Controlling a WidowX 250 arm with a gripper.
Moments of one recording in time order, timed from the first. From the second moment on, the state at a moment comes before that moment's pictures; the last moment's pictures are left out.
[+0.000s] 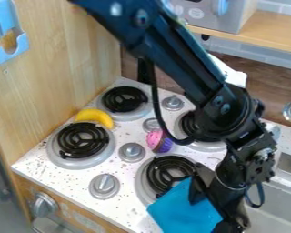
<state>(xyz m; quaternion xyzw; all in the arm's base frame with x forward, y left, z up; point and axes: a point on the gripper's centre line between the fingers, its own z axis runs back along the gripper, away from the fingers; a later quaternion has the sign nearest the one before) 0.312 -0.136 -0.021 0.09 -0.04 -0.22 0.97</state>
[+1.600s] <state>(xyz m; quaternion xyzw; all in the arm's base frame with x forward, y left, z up) 0.428 -0.070 -0.031 0.09 -0.02 -0.13 0.99</state>
